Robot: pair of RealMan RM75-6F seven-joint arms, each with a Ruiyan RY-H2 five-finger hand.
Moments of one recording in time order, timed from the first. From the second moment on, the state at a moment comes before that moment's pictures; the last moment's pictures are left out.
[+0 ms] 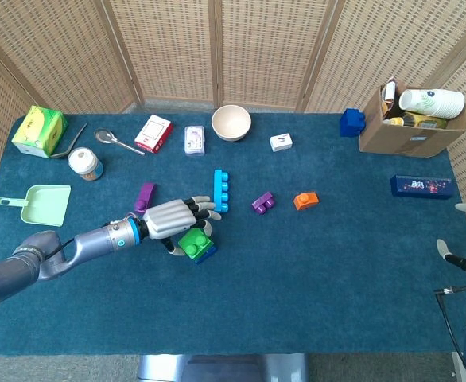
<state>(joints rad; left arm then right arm) -1.11 -1.45 0.18 -1.04 1.89 1.00 -0.78 0.17 -1.06 0.29 -1.83 -1.02 1.47 -0.11</state>
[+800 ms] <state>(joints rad) -1.15 -1.46 0.21 -1.02 1.87 0.97 -0.79 0.15 -1.07 0.30 -1.82 -1.03 1.48 -0.09</state>
